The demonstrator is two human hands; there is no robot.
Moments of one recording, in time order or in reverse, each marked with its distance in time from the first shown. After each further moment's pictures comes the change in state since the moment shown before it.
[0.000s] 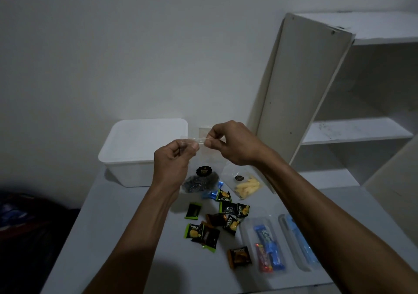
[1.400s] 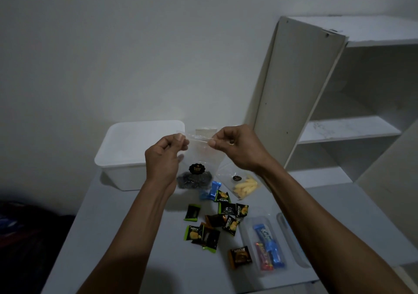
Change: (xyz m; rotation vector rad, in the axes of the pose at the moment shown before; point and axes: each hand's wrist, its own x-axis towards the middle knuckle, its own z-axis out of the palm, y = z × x) left_hand 0.013 0.007 -0.011 -0.184 0.070 -0.105; right_hand -0.015 0.010 0.013 0.278 0.214 0.102
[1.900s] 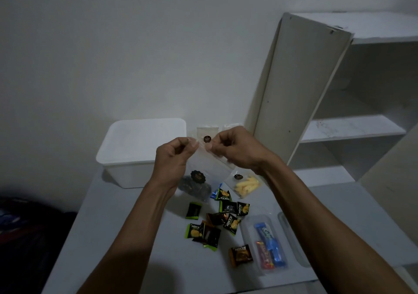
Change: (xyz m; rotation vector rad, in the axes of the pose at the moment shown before) left_hand 0.001 -0.009 -0.001 0.188 -0.181 0.069; right_hand -0.001 -0.012 0.001 0.095 -0.199 0.157
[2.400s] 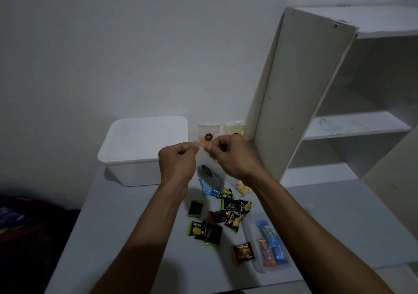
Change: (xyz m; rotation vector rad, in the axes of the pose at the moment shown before) left_hand -0.010 0.007 0.022 0.116 0.289 -0.157; right_hand -0.002 0.013 0.033 0.061 0.206 0.024
